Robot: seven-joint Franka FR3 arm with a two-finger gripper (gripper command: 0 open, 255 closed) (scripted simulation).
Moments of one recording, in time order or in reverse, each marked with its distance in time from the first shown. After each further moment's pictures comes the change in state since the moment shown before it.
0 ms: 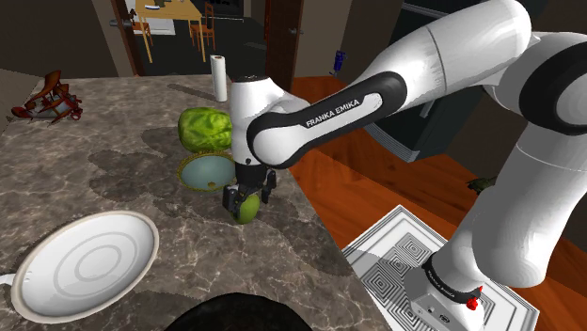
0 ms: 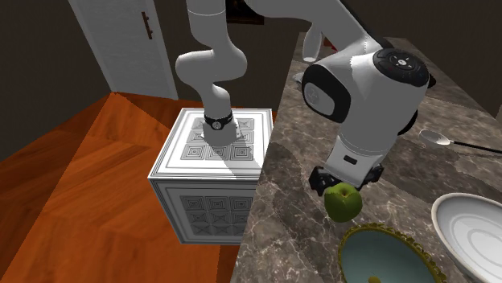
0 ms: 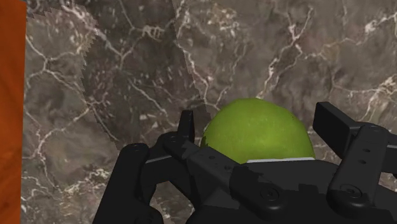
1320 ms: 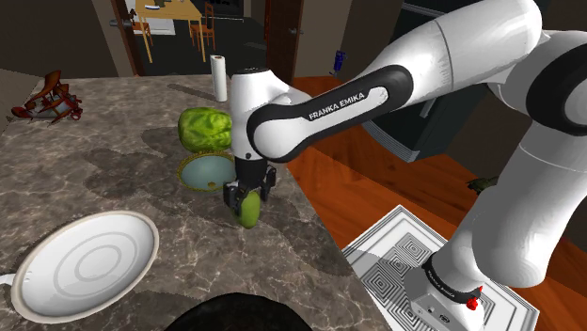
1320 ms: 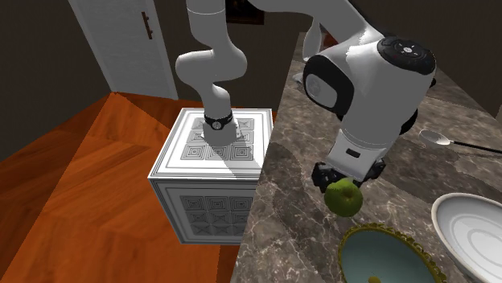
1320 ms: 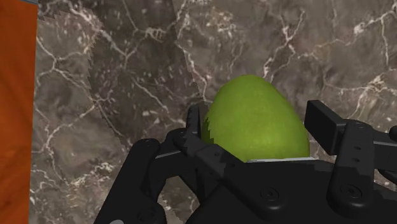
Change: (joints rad) arm -0.002 -0.021 0.002 0.014 0.007 -0.033 0.000
